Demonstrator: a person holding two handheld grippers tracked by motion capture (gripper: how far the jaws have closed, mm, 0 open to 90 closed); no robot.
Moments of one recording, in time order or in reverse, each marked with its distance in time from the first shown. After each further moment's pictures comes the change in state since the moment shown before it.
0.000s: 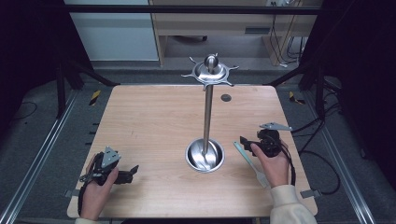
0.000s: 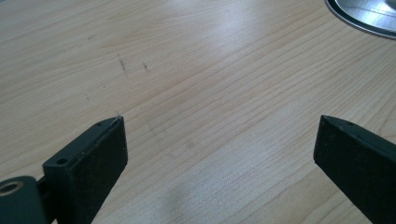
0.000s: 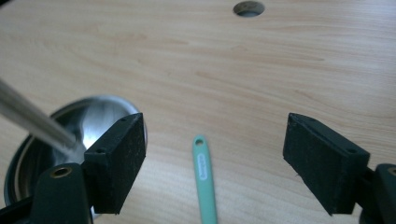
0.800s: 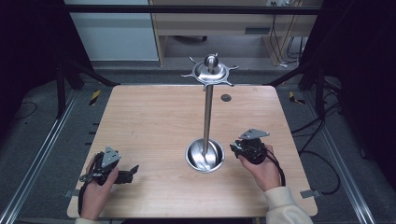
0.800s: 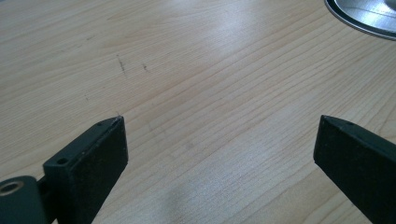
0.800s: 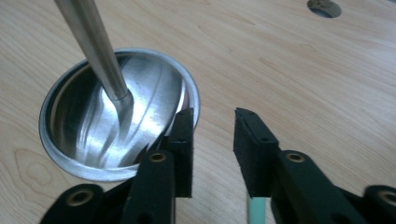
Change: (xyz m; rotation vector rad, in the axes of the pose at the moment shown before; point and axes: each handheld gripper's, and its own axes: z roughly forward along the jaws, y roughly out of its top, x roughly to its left) left arm 0.001 0.000 0.000 0.000 -0.002 0.000; right arm 0.046 -0.008 0.009 0.085 0.075 -0.288
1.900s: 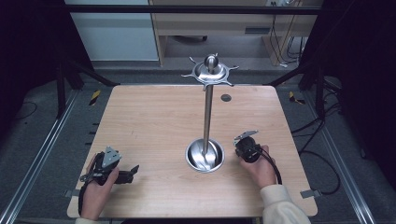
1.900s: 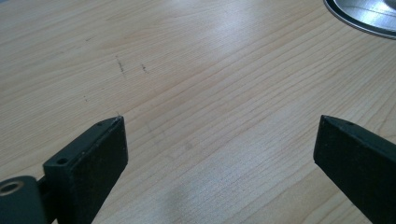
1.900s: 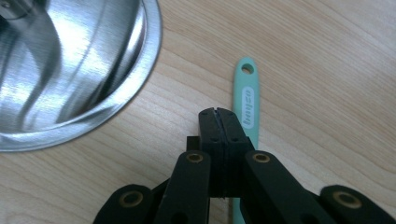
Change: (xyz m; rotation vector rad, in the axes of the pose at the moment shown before) left arm -0.001 0.001 0.000 -0.002 0.000 0.004; right arm -0.014 -0.016 0.042 0.267 -0.069 0.029
